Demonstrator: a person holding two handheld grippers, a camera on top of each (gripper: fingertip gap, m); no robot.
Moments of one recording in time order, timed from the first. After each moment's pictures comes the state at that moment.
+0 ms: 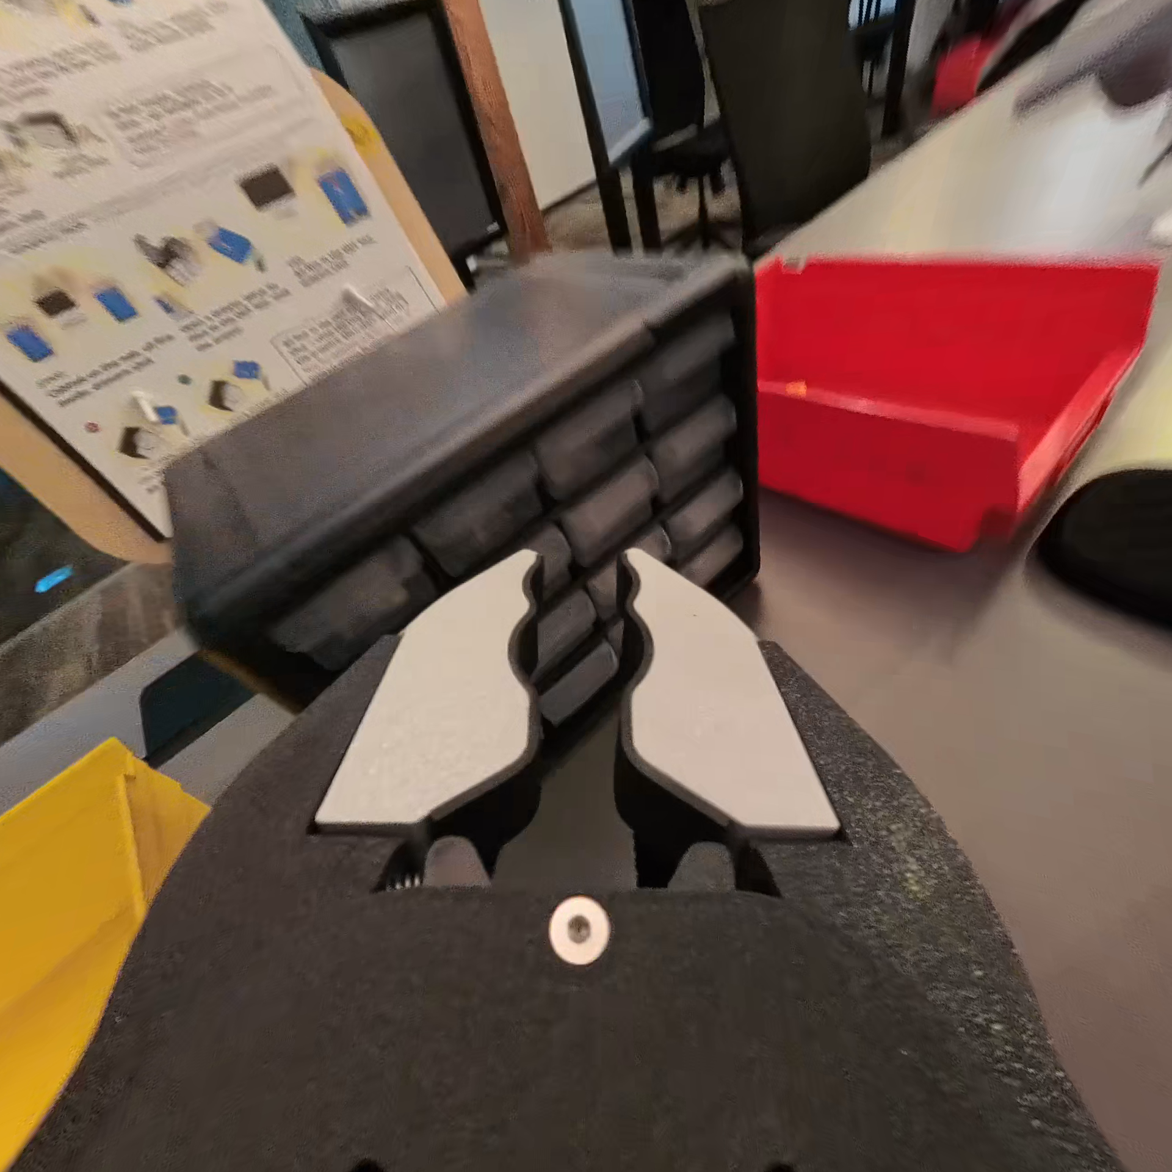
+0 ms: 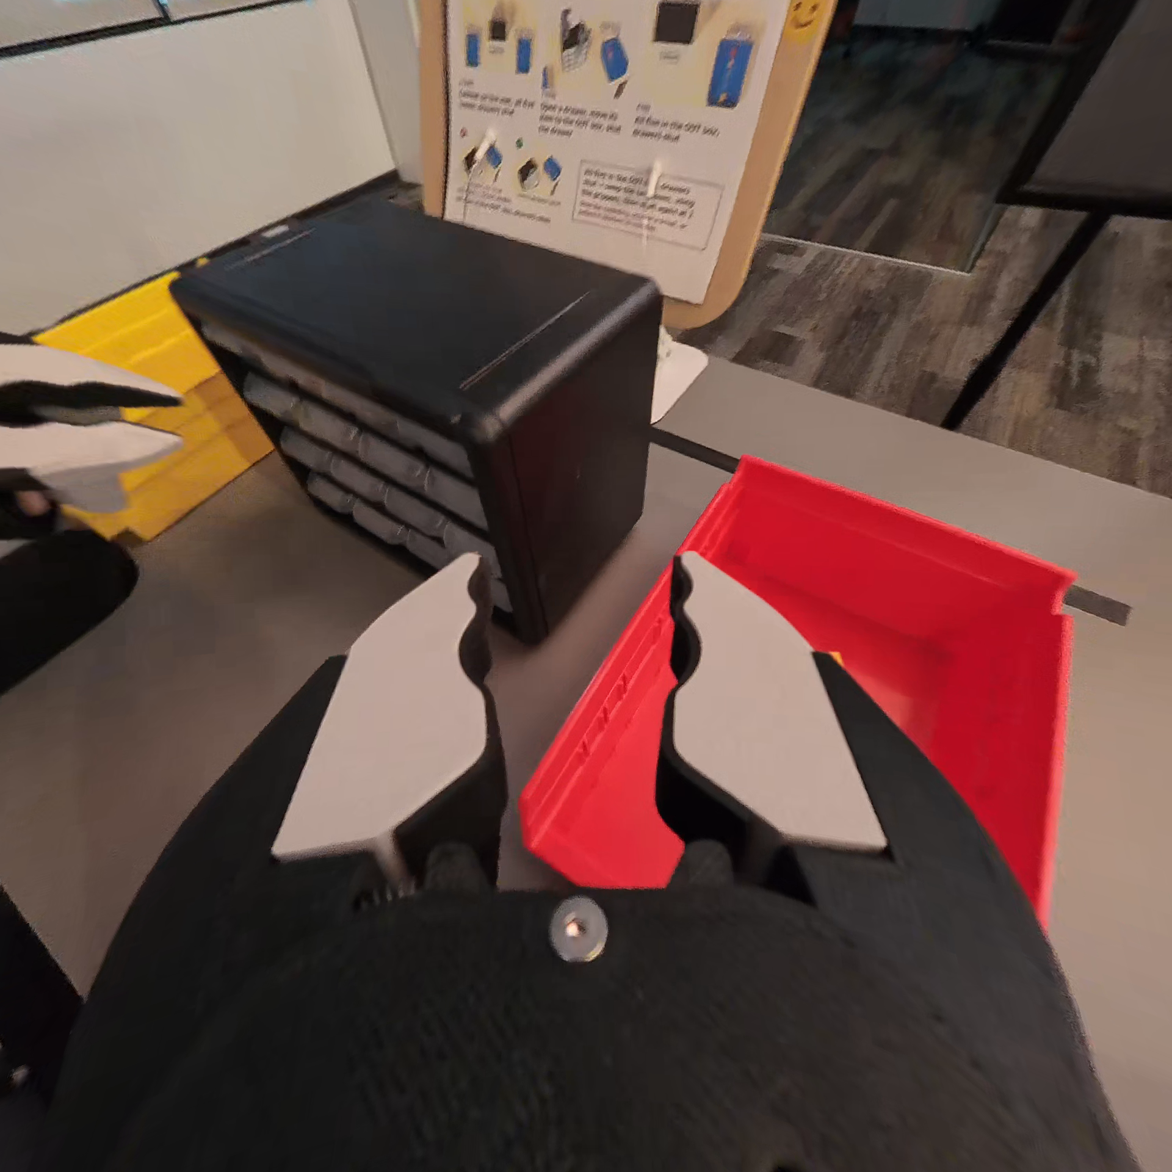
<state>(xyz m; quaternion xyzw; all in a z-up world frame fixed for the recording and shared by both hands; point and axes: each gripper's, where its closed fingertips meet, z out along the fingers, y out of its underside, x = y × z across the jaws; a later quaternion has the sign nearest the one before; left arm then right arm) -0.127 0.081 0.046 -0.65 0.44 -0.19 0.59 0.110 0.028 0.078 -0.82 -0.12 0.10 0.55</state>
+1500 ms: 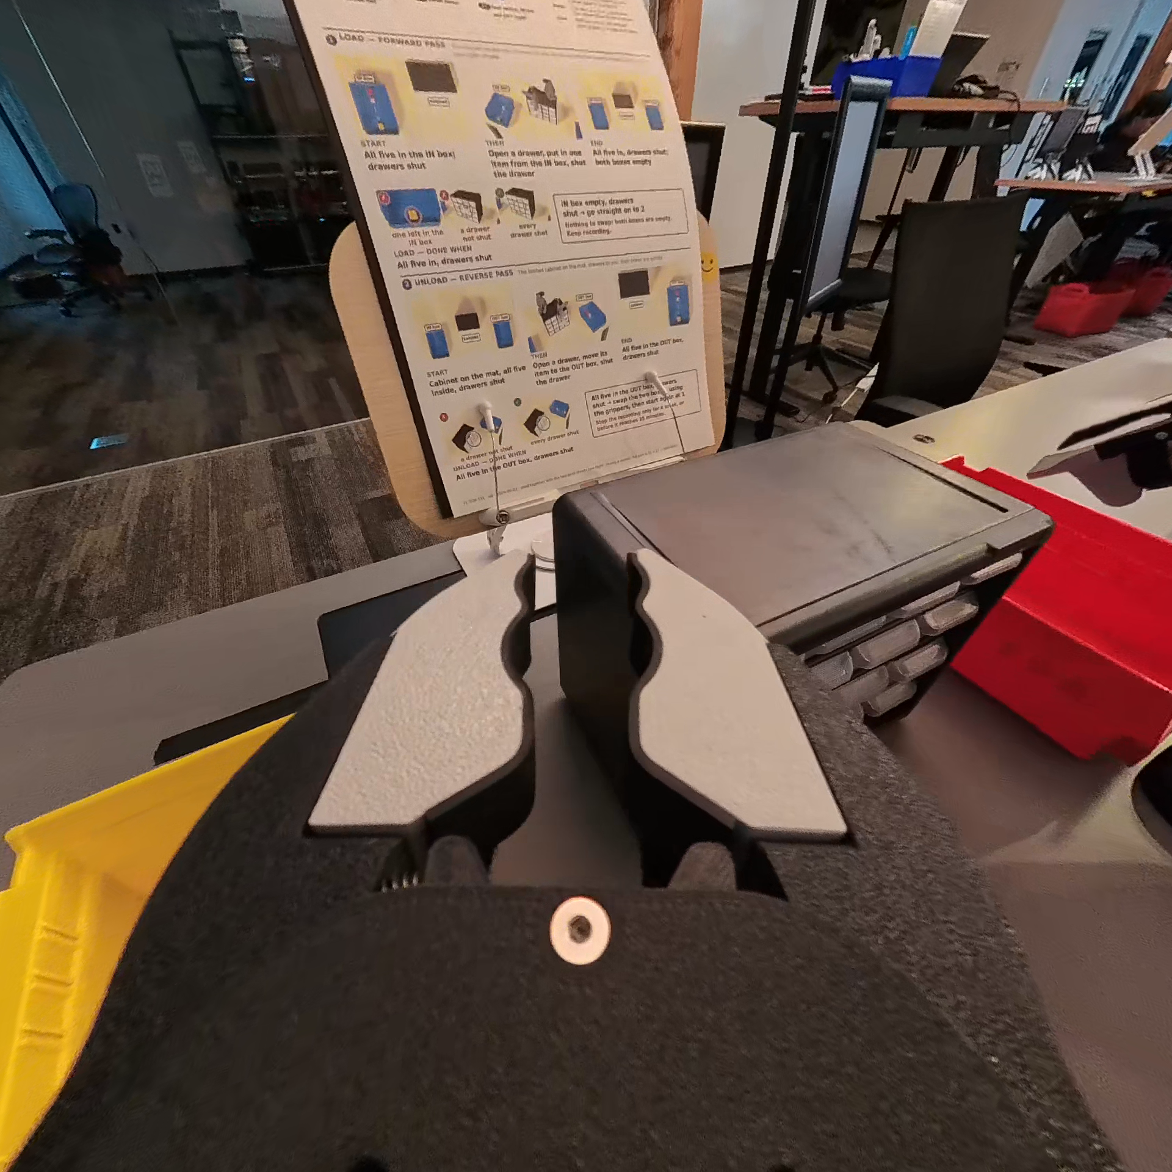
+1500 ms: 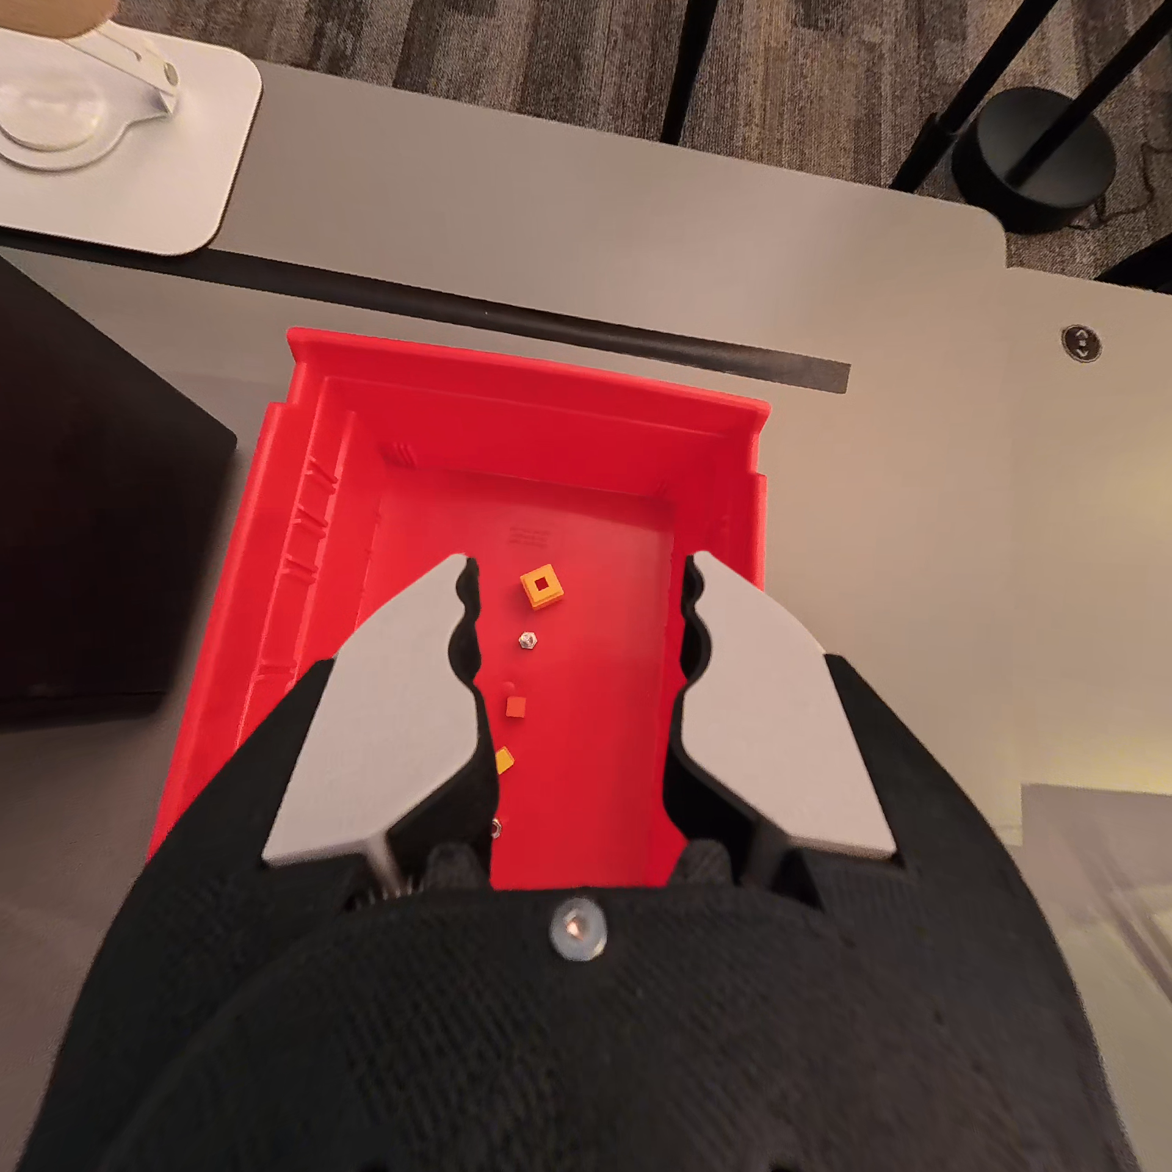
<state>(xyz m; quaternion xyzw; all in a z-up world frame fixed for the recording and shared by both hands) -0.253 0.190 0.135 -0.70 0.28 -0.24 0.61 0.262 0.121 -0.003 -0.93 0.04 -0.06 0.37</state>
